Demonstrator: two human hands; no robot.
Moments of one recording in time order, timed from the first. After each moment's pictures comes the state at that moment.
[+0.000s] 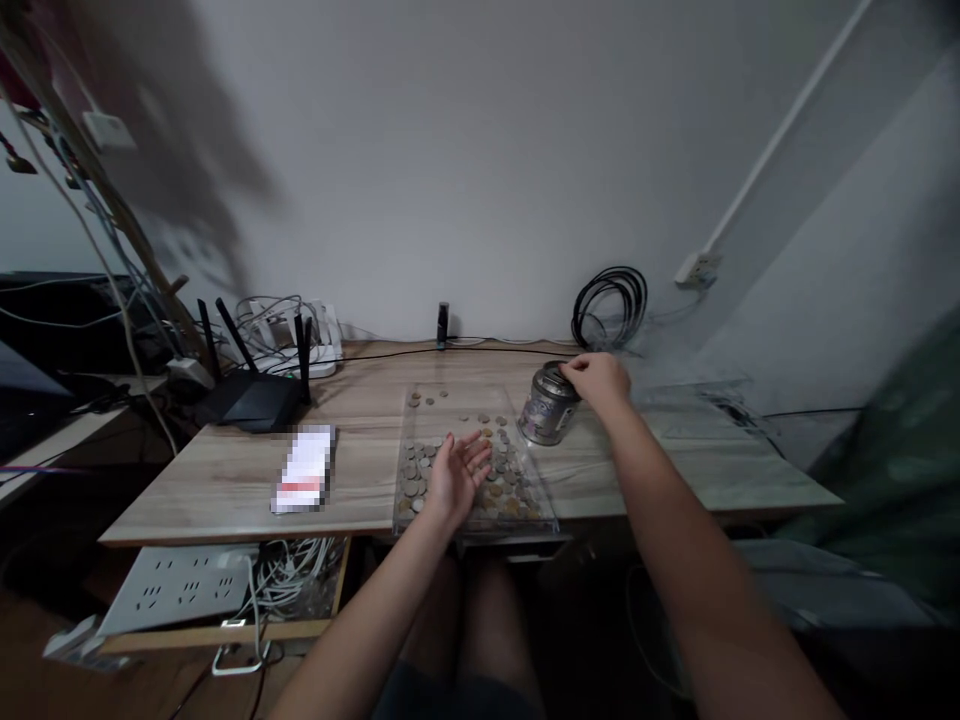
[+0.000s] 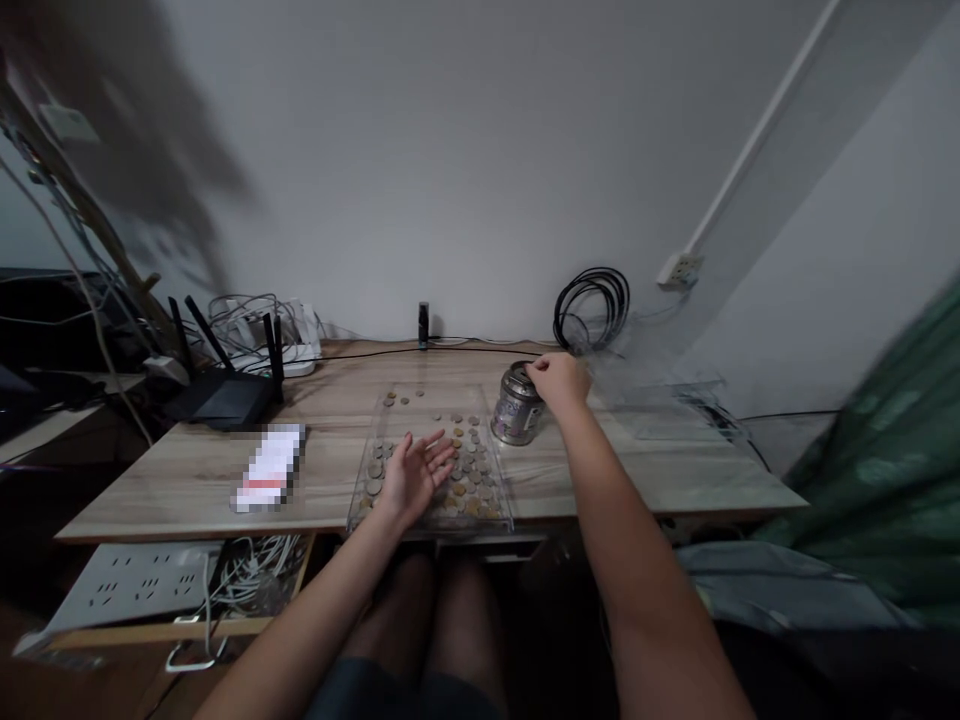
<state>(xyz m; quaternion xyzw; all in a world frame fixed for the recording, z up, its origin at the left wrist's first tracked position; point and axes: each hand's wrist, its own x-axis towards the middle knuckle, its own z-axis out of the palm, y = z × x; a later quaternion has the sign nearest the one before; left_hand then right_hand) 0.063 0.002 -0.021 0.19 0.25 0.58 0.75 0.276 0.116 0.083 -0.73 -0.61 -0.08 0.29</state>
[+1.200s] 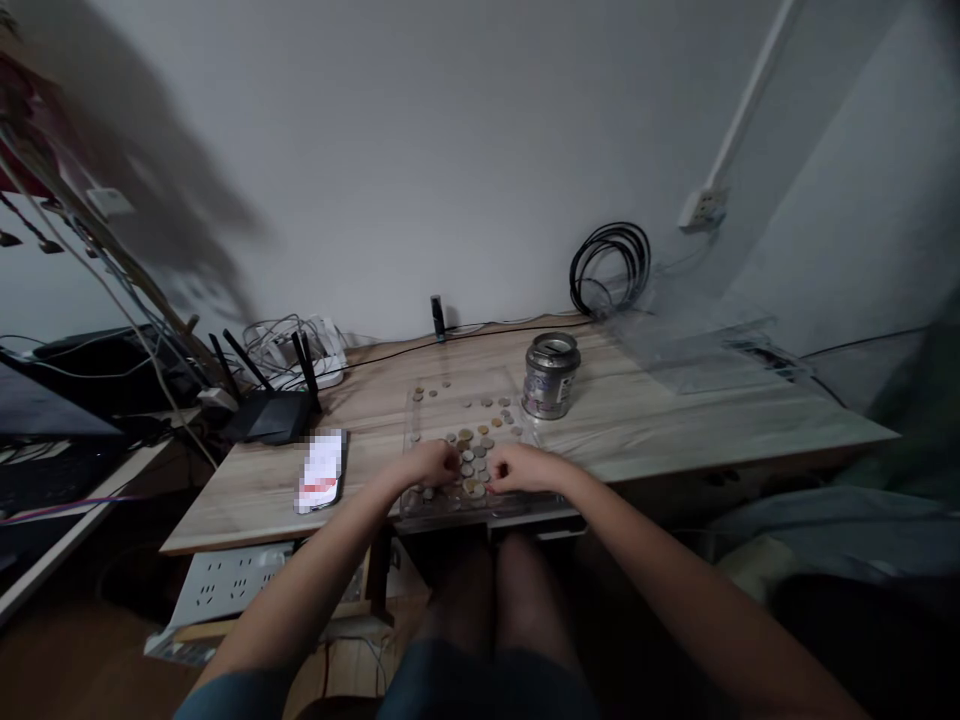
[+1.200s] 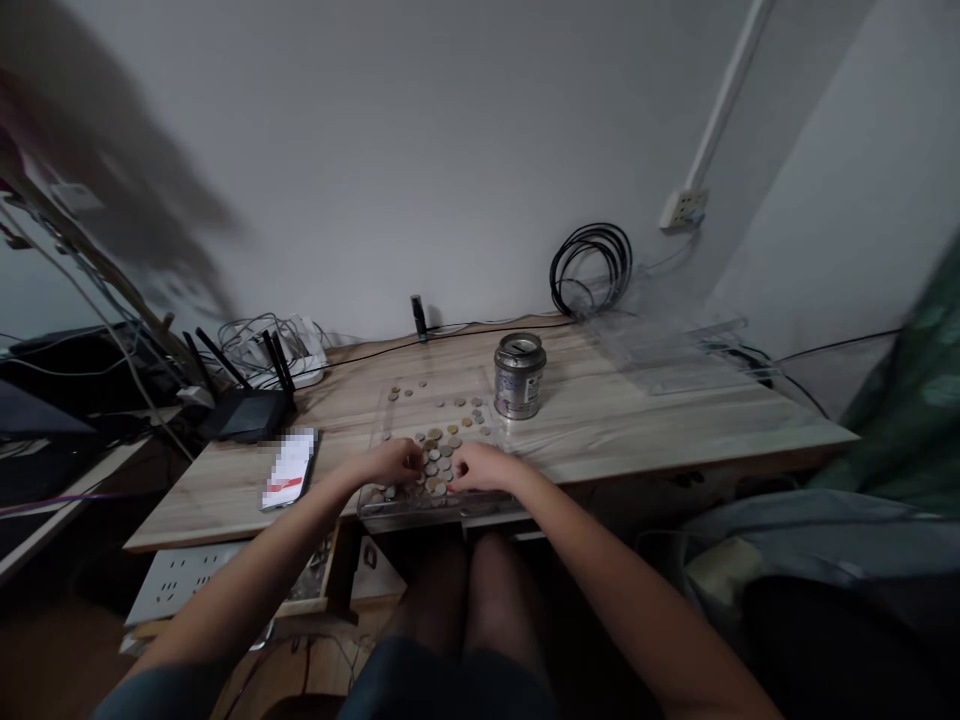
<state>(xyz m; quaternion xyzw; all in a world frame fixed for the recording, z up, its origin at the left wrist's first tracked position) 0.006 0.028 -0.007 0.82 0.52 0.03 0.23 0.210 0.026 -0.023 -0.42 -0.86 0.29 0.05</state>
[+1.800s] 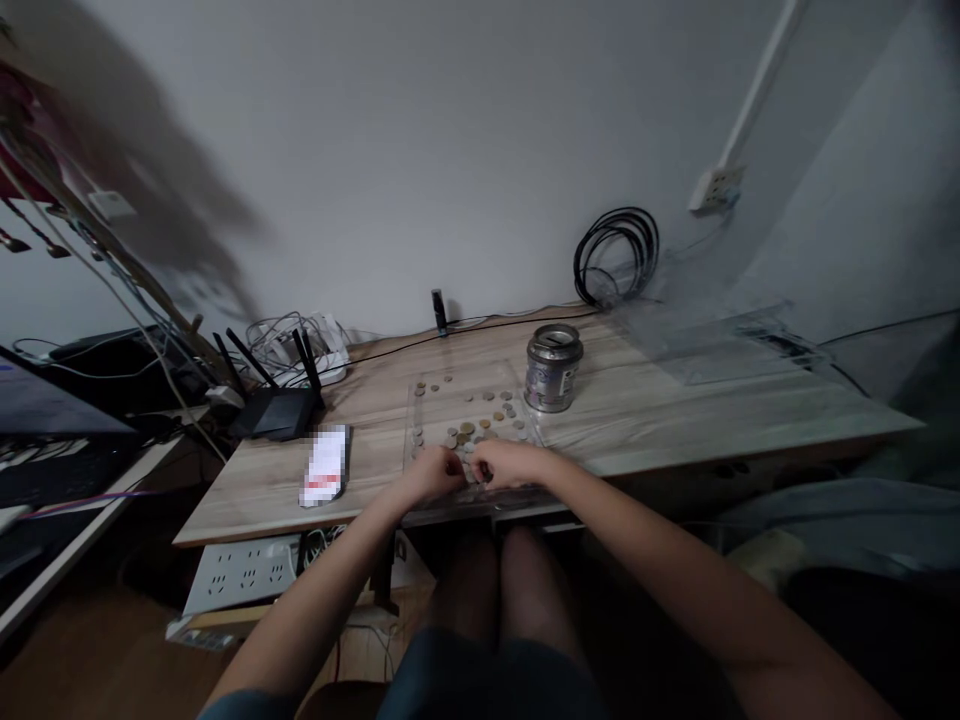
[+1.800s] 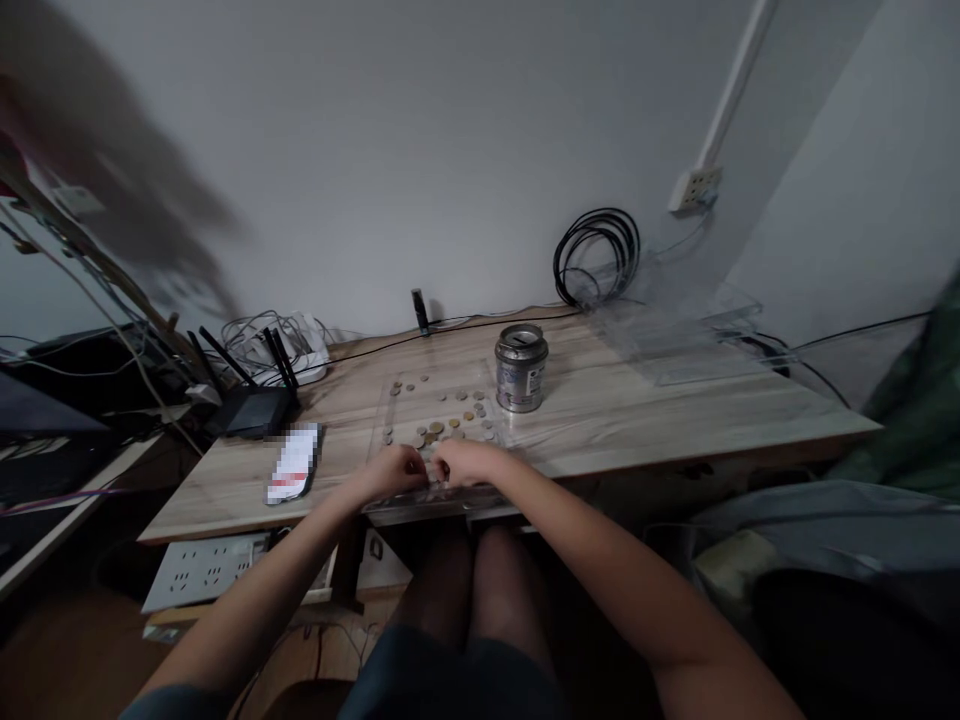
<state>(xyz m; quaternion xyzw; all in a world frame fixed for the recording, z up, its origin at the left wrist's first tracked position) 0.011 -0.001 -0.017 0.80 0.52 0.10 0.26 0.181 0.028 -0.012 -0.34 -0.91 0.25 -0.02</state>
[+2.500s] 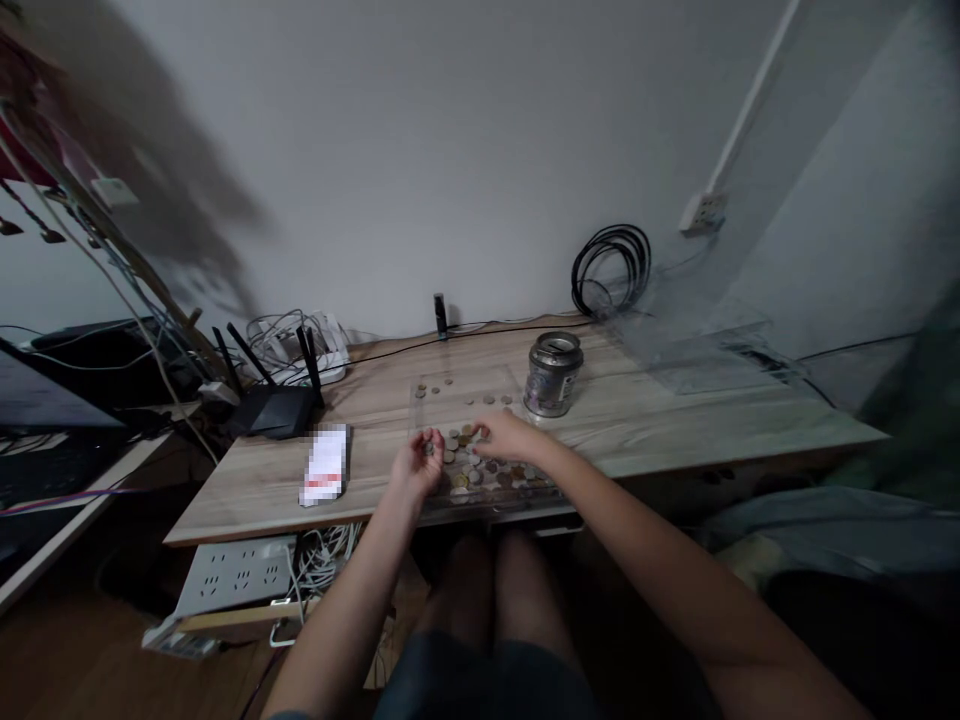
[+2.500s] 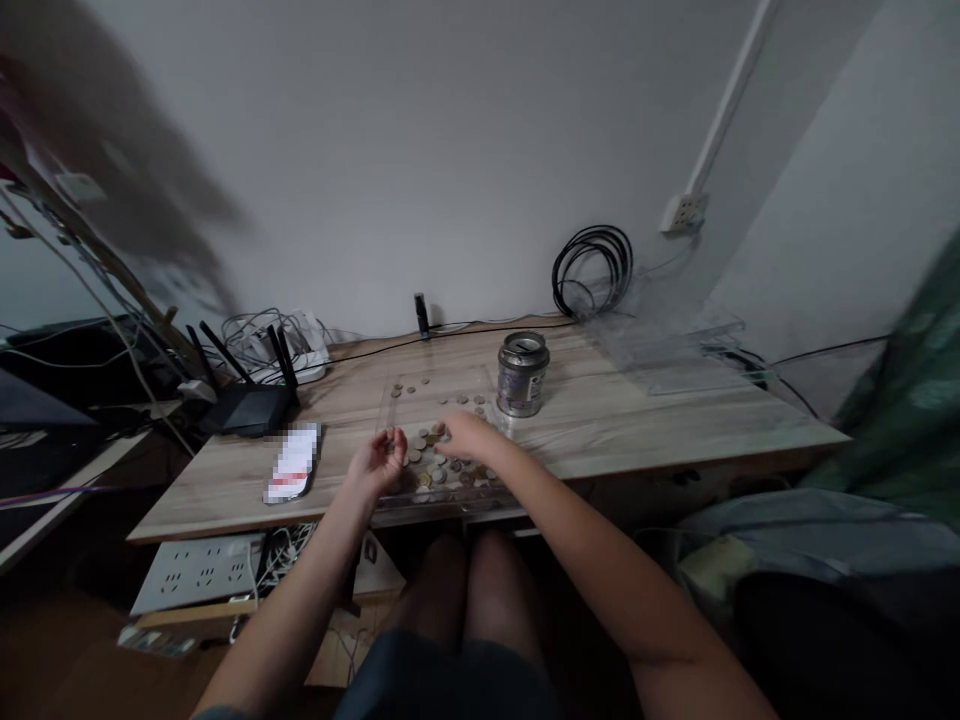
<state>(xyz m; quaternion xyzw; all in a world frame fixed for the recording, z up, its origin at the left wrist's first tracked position) 0.008 0.006 -0.008 -0.05 0.32 0.60 0.73 0.171 0.036 0.014 -0.47 -0.86 0.17 0.11</state>
